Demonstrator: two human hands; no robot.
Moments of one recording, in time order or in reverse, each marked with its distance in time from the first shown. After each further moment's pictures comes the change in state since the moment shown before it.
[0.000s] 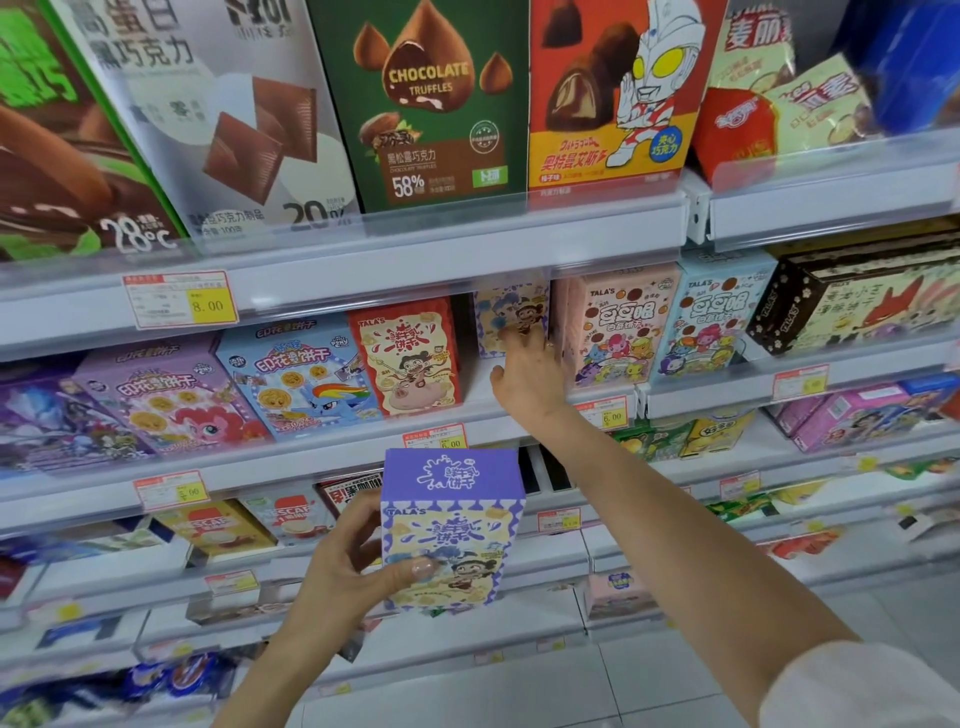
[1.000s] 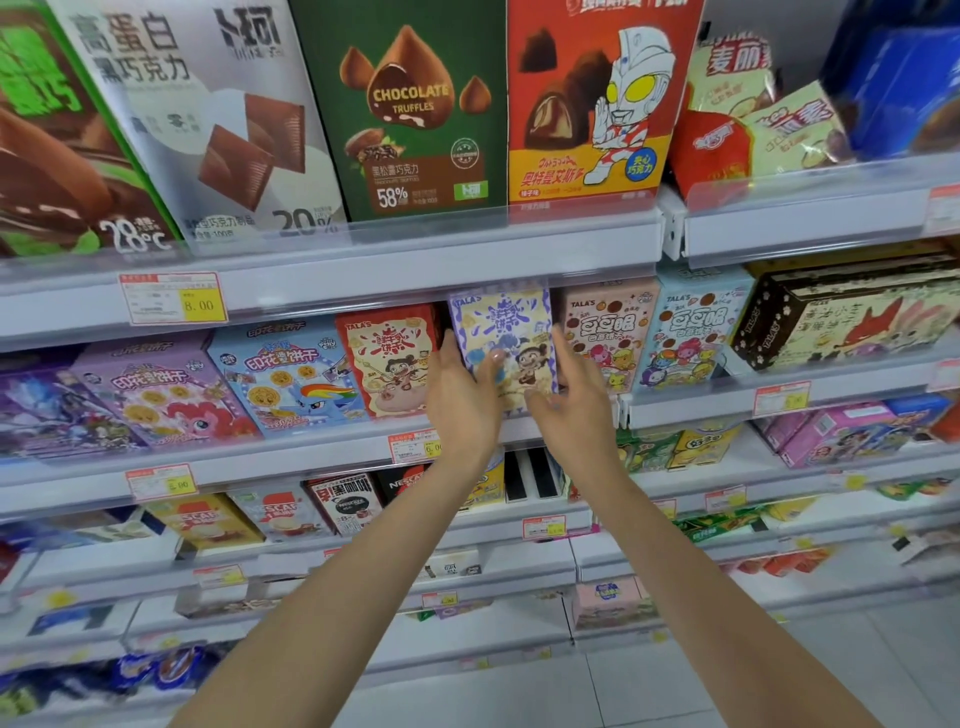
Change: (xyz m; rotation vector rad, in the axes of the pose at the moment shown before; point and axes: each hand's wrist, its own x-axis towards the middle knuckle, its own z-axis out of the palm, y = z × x) left_hand 0.156 0.031 0.107 0.469 0.556 0.178; right_hand -0.074 0.039 -0.059 0.749 0.124 -0.006
